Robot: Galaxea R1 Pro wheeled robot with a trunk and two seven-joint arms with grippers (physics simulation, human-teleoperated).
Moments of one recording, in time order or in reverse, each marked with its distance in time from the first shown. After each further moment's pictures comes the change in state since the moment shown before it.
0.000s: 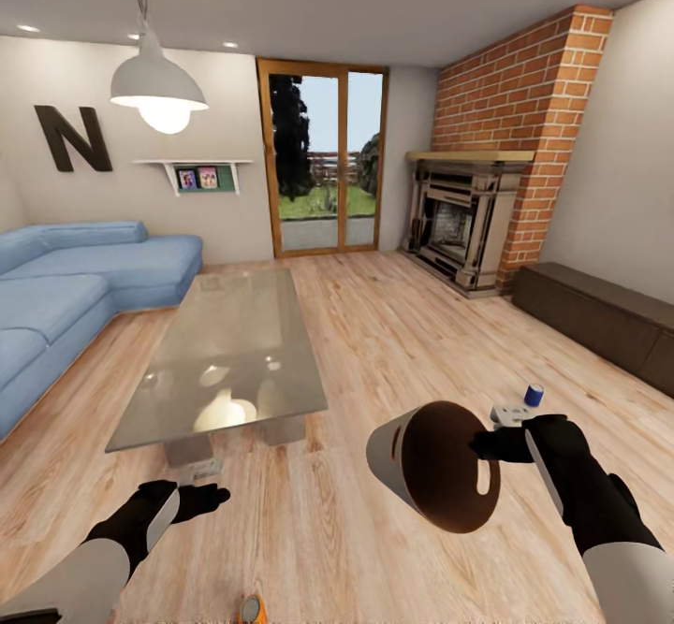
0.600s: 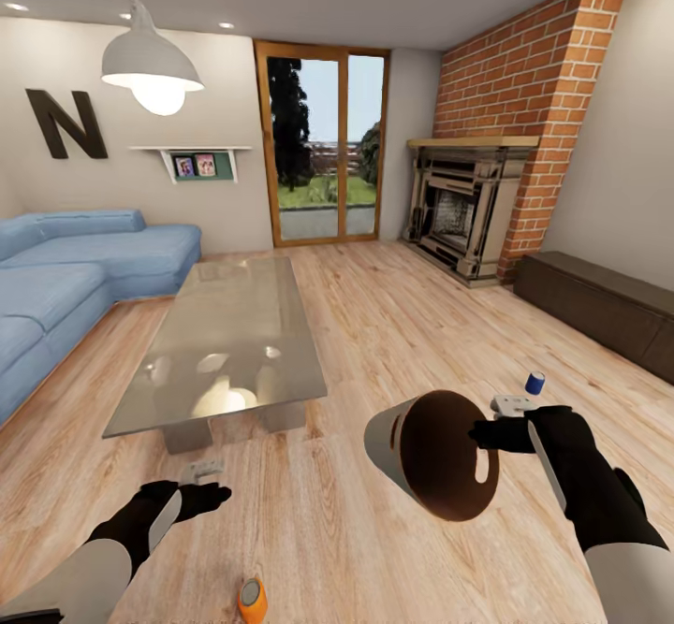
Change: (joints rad) left arm 0.001 -0.006 -0.001 0.001 0.001 -0.023 0.009; right arm 0.002 0.003 -0.004 -0.095 -0.008 0.046 0.002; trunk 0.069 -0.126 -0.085
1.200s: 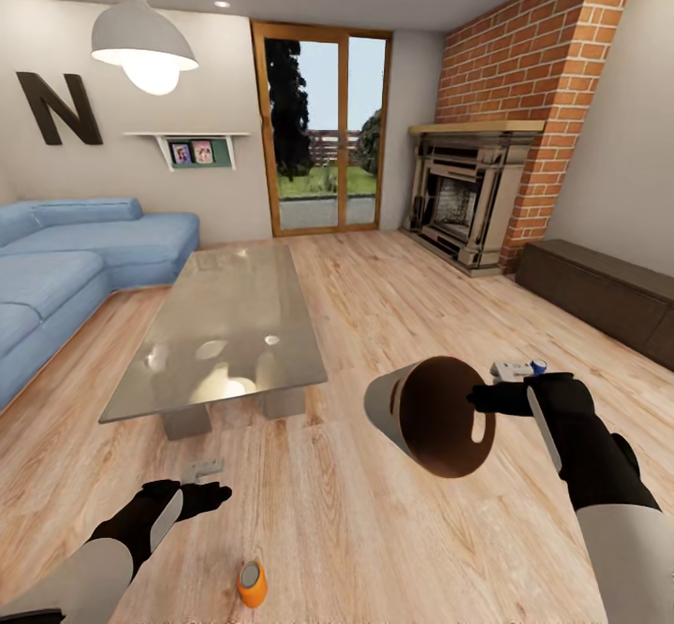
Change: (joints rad) left arm -0.001 -0.004 -0.004 -0.003 -0.010 0.000 0.009; right arm -0.110 0.000 0.002 -0.014 0.004 -0.001 -0.002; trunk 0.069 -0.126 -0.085
